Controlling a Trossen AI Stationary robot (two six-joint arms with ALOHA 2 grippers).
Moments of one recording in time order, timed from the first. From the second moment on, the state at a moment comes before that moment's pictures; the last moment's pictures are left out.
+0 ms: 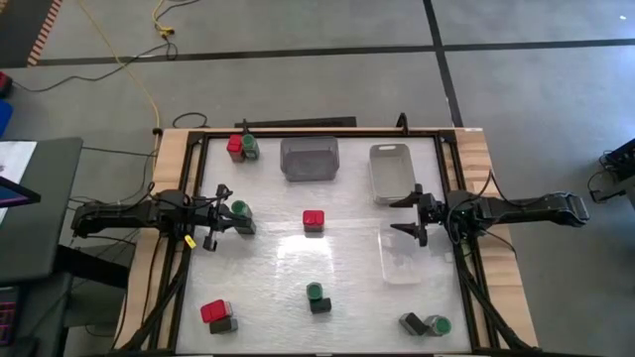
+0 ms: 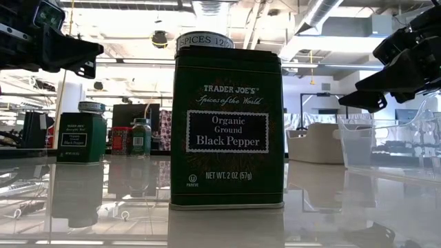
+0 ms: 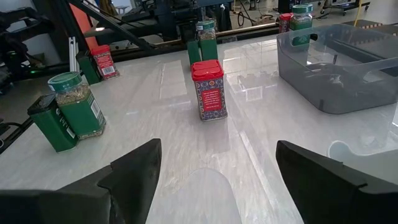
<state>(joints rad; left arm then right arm) 0.01 0.02 0.01 0.05 0.12 0.09 -0.01 0.25 0.01 0.03 0.05 0.16</state>
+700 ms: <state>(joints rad) 0.01 0.02 0.01 0.05 0.12 0.09 -0.01 0.25 0.01 0.03 0.05 0.15</state>
